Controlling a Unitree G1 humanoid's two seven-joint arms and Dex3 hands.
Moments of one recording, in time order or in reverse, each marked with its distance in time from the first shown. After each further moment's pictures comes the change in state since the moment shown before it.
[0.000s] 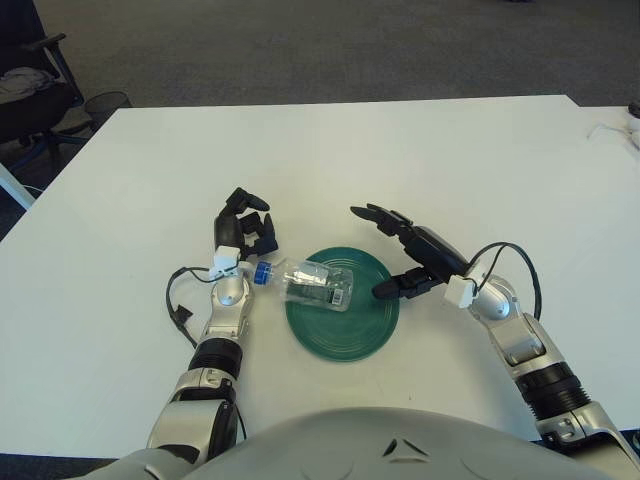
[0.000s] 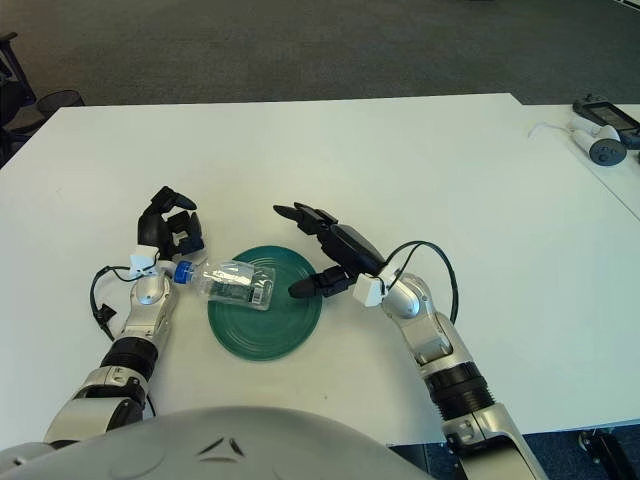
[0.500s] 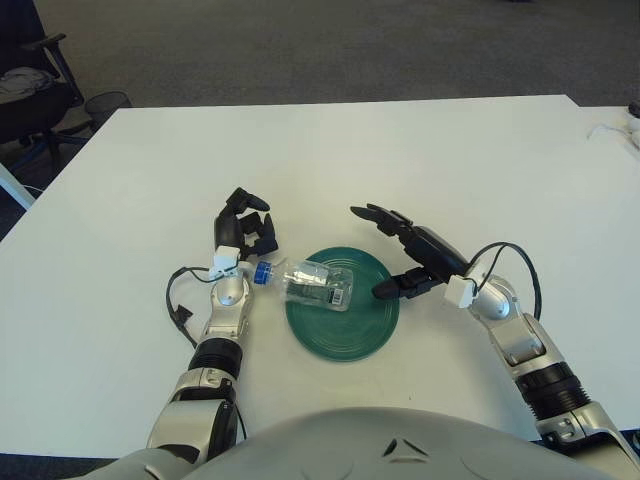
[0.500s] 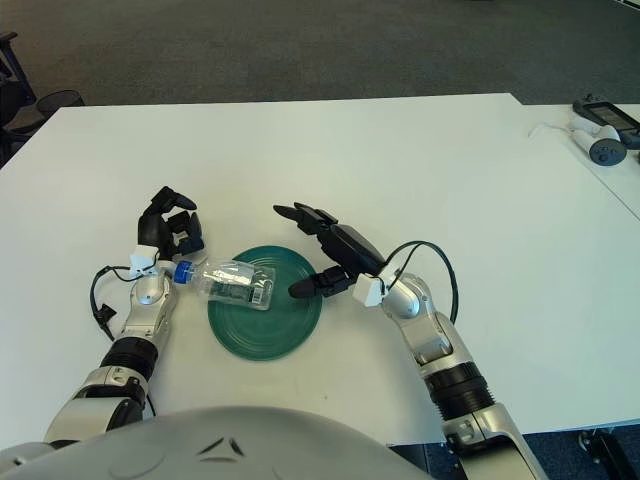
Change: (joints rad) left arm -0.001 0.001 0.000 0.004 -0.004 0.001 -0.006; right arm 0.000 0.000 0.000 0.000 0.000 0.000 0.000
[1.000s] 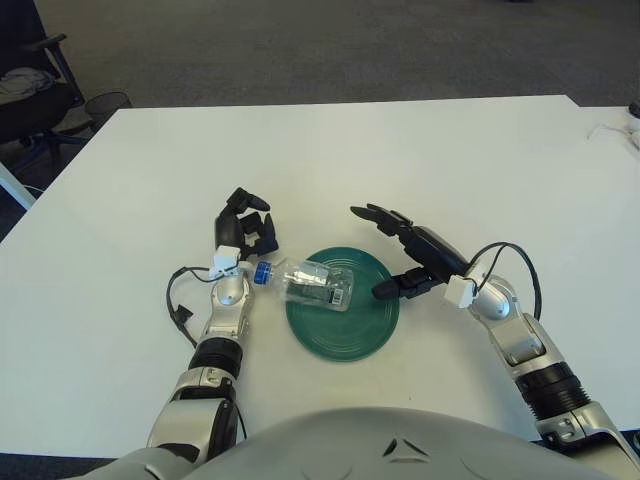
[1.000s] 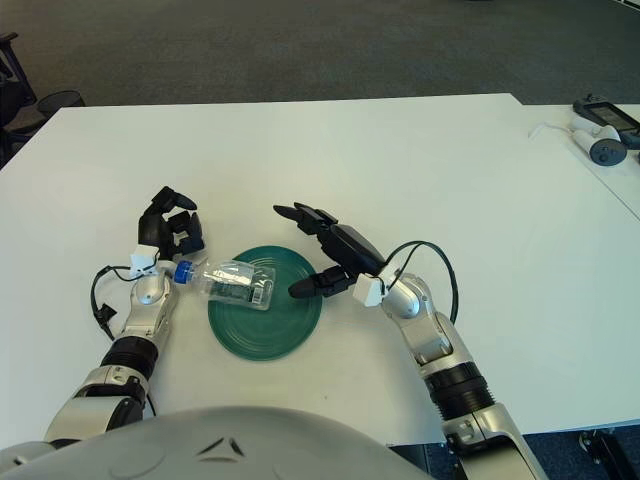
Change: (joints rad) left arm -0.007 0.000 0.001 0.012 -0.002 -0.004 -0.003; right arm 0.000 0.000 0.000 0.001 0.000 0.000 0.000
